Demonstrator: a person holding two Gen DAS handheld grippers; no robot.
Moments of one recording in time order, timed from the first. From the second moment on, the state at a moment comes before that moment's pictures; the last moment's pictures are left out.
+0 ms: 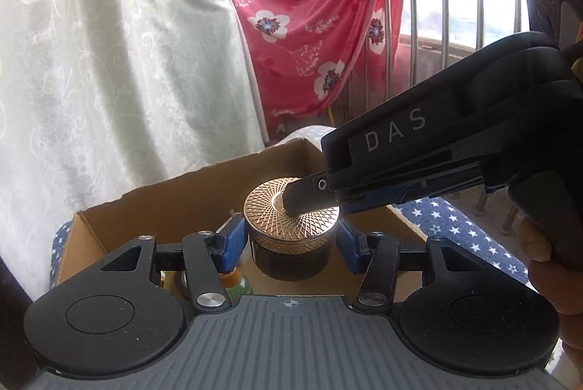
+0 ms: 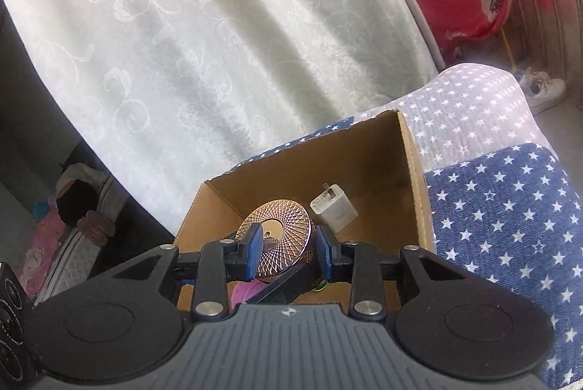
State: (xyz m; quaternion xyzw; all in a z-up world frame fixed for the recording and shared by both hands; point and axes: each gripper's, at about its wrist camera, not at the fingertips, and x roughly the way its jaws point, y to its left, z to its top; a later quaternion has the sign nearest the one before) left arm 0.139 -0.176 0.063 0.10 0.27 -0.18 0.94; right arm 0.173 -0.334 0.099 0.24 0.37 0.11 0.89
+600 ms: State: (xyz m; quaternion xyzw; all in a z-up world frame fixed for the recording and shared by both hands) left arm 0.225 -0.201 0.044 0.06 0.43 -0.17 0.88; right arm 0.233 -0.330 0.067 0.12 0.43 0.08 0.89
